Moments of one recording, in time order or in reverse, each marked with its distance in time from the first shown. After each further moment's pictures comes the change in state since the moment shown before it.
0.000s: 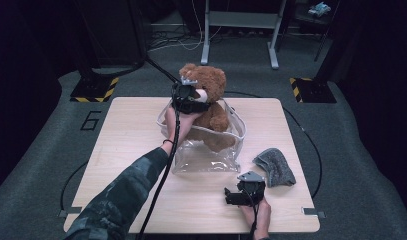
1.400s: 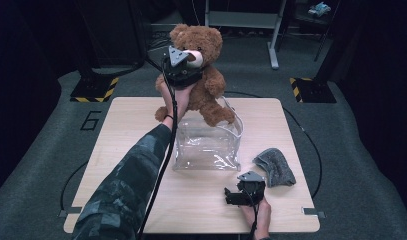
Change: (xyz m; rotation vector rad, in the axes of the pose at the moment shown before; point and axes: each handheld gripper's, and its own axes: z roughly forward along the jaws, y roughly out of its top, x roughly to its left) left arm 0.014 0.058 -0.027 -0.458 0.102 0.084; right arm -0.001 0.000 0.000 -0.001 0.004 -0.004
